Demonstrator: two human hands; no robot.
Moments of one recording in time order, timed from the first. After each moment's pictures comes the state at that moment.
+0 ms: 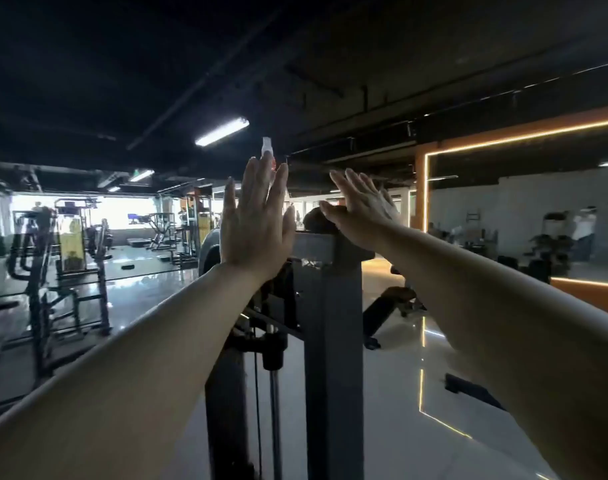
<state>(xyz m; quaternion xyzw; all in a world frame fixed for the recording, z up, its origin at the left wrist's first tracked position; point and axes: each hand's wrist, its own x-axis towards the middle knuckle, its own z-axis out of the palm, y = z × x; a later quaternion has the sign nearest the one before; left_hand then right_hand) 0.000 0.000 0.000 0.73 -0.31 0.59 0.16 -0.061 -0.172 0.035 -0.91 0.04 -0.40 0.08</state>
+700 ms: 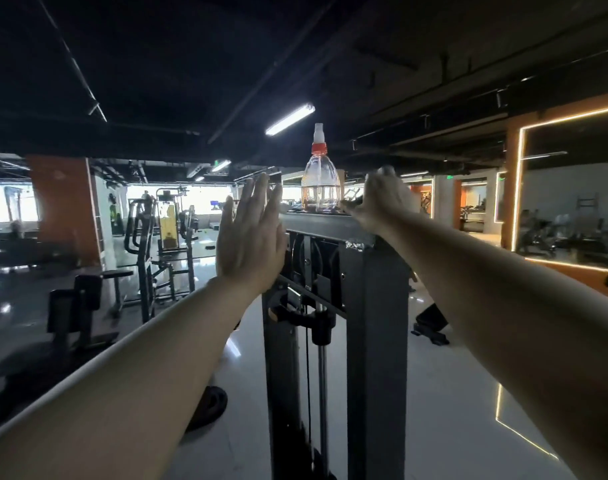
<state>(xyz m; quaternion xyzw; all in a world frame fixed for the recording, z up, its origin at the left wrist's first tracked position) -0.018 0.061 -0.036 0.81 -0.18 0.56 0.08 -0.051 -0.136 0.037 -0.92 0.08 -0.39 0.06</state>
